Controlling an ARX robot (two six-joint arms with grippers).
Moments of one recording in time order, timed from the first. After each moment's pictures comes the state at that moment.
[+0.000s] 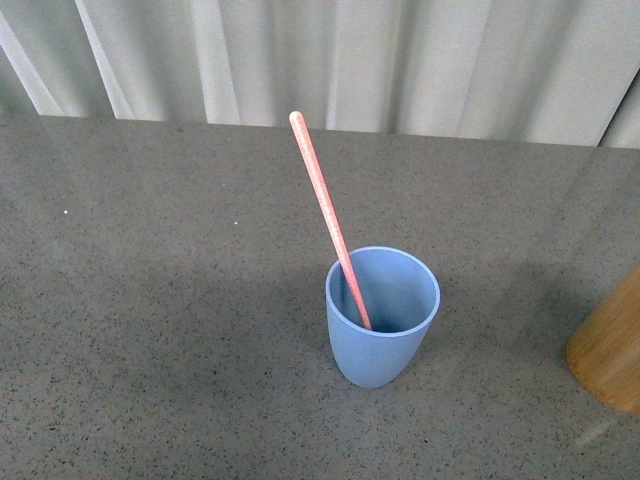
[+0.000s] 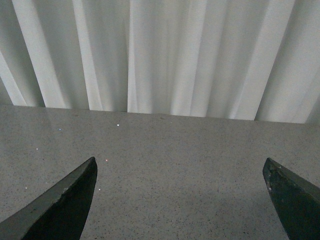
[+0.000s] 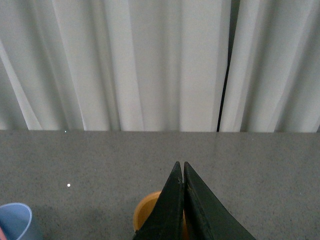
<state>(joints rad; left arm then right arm) 0.00 0.00 0.02 0.00 0.00 0.00 0.00 0.14 0.02 0.13 0.00 0.00</state>
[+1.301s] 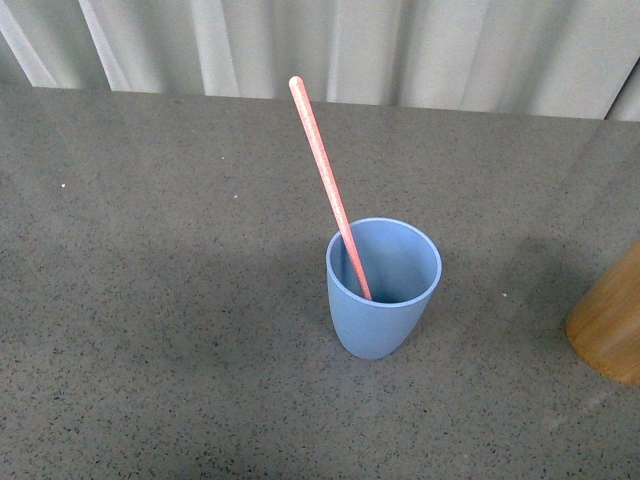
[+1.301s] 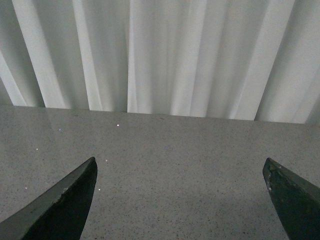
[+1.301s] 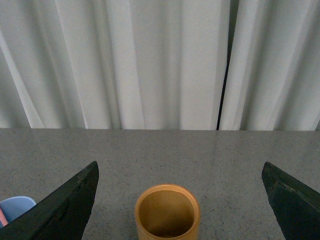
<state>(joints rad) 0.00 0.00 0.02 0.00 0.00 0.00 0.00 0.00 0.02 0.00 0.00 0.00</state>
